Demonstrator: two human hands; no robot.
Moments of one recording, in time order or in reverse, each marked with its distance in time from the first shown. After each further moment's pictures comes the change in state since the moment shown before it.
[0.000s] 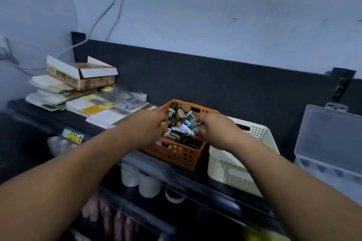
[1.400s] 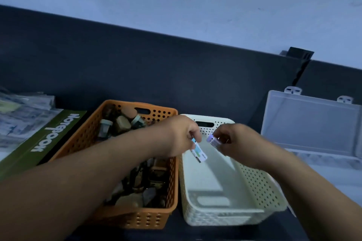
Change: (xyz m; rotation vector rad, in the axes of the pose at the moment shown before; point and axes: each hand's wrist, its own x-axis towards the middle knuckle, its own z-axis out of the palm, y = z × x) left_hand 0.176 0.077 0.082 -0.437 -0.429 0.469; right_hand -0.002 0.108 -0.012 0.058 -0.027 0.472
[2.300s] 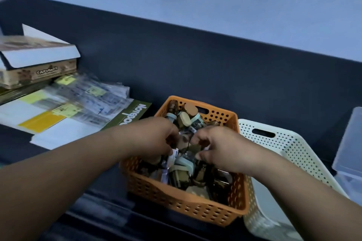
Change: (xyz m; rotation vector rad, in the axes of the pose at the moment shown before) left_hand -0.111 -0.105 -0.059 0.240 -0.046 -0.306; right_hand 0.035 -0.143 0.051 -0.013 -0.246 -0.393
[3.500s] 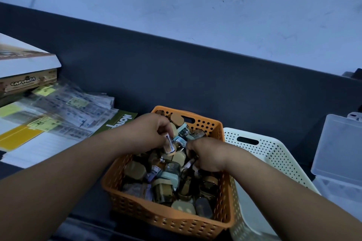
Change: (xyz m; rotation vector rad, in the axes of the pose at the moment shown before) left_hand 0.016 0.010 -0.014 -0.359 0.204 -0.001; right_hand 0.033 0.027 0.004 -0.218 -0.259 0.125
